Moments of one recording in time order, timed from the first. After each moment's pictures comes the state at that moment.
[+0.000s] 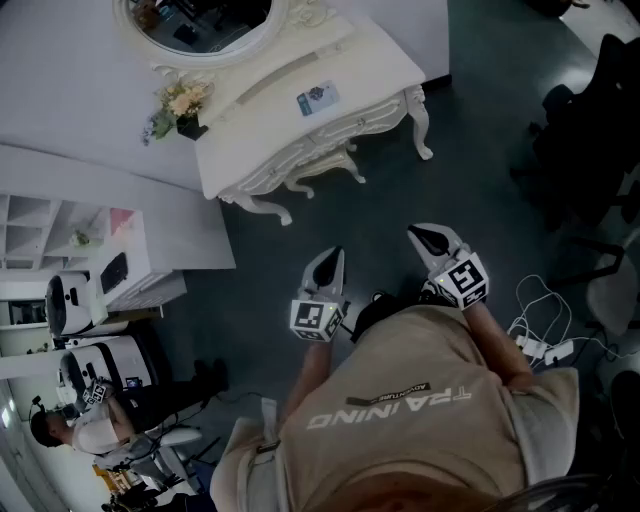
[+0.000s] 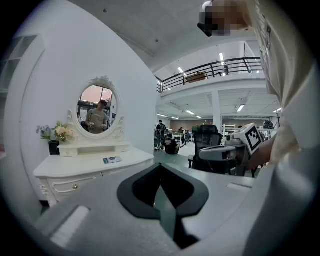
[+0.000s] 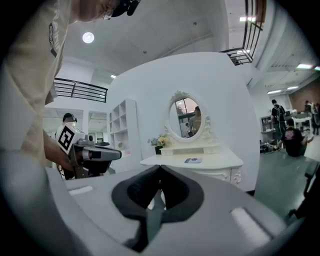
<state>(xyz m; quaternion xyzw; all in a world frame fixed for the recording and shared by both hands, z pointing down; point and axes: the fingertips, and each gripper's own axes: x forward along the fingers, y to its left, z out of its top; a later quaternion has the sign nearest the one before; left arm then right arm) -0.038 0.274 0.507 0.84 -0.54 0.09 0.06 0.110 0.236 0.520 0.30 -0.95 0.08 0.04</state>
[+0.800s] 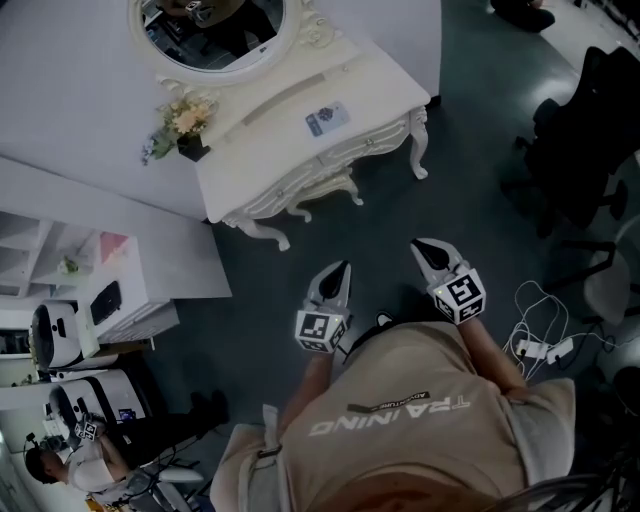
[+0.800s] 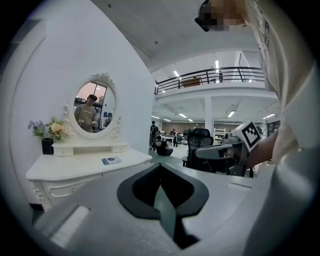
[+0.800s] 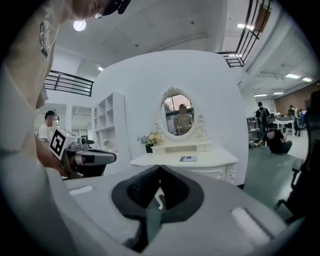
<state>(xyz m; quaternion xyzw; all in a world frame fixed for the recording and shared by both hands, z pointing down) -0.120 0.284 0.503 0.86 -0.49 0.07 0.08 0.028 0.251 0.510 0.37 -0.92 0.11 0.07</state>
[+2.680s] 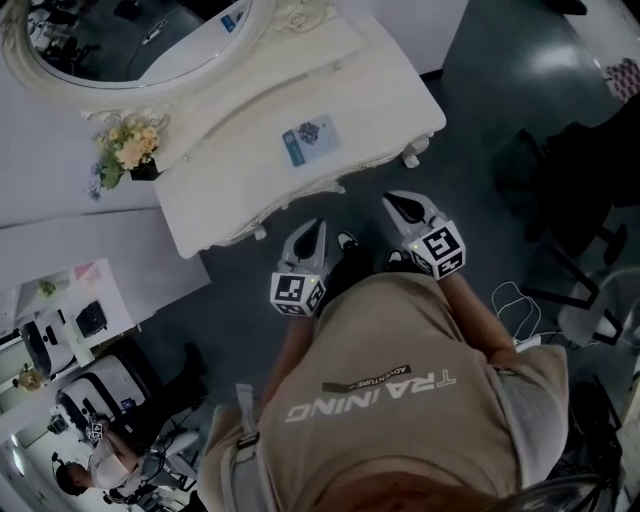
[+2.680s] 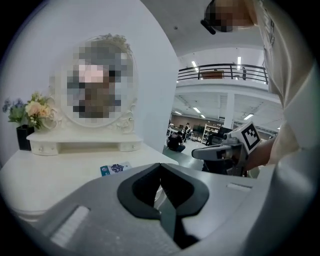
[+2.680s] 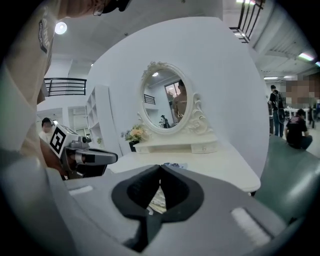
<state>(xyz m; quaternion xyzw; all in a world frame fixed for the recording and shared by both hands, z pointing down) -0.152 -0.098 0.547 0.83 -0.52 0.09 0.16 -0.020 -0.143 0.556 0.32 -0.93 0.15 0.11</state>
